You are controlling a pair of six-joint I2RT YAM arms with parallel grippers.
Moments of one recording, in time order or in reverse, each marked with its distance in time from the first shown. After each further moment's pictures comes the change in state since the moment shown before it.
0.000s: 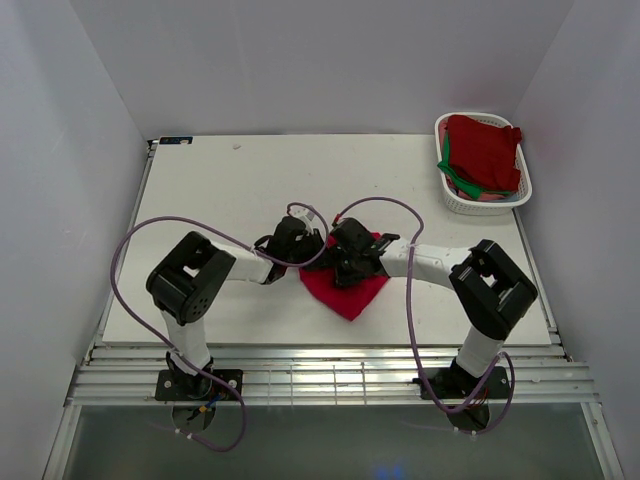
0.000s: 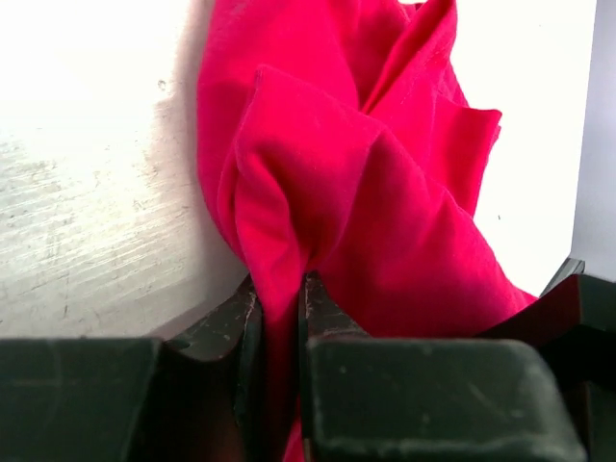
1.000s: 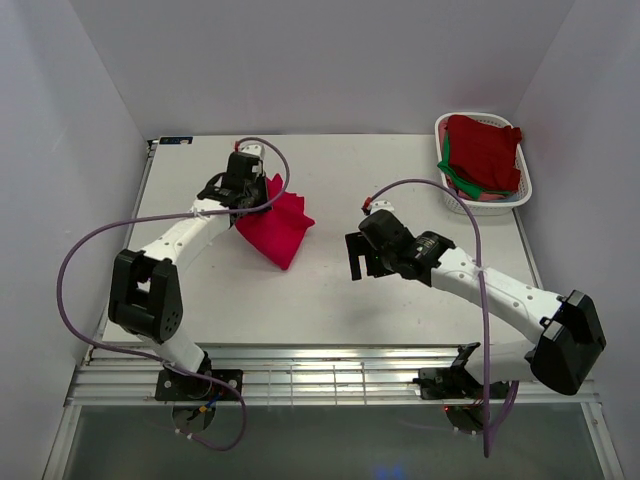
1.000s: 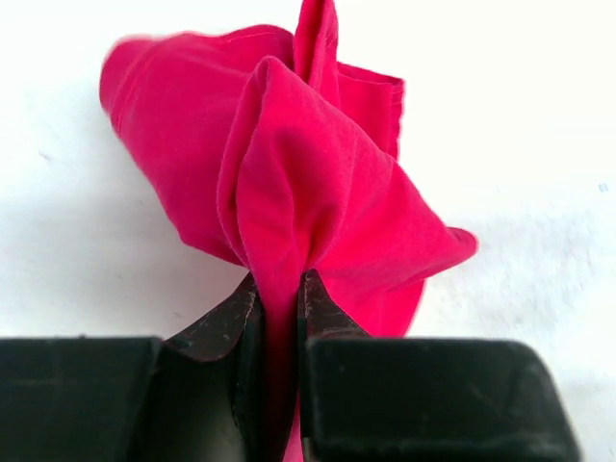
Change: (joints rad) left arm 0.274 -0.245 0.404 -0.774 -0.379 0.463; right arm 0.017 -0.422 0.024 -0.333 0.268 -0.093
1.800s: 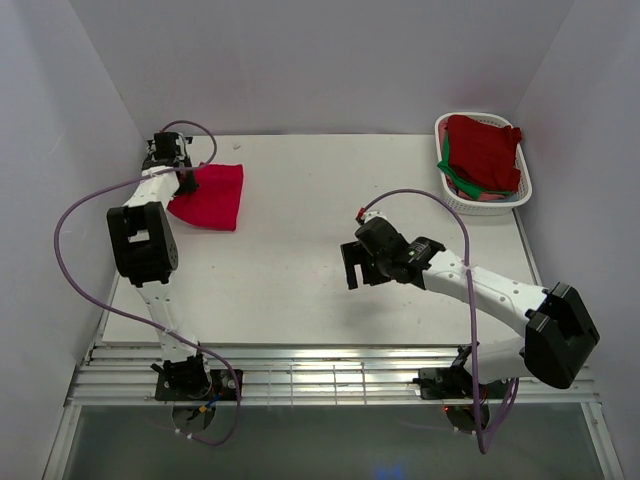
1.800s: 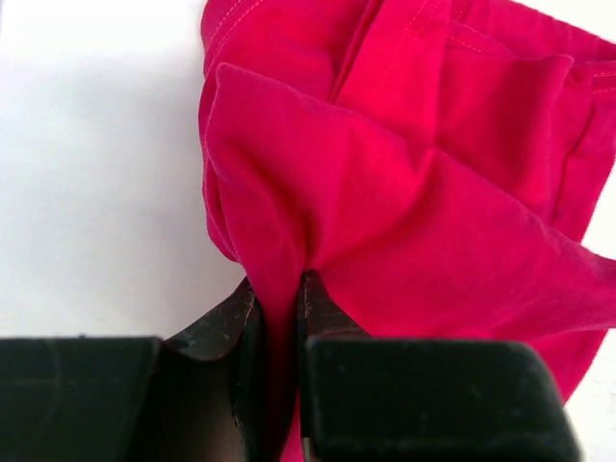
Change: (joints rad) left arm 0.486 0.492 0.462 -0.077 0.029 0.237; right arm -0.001 0.033 -0.082 0.076 -0.084 -0.005
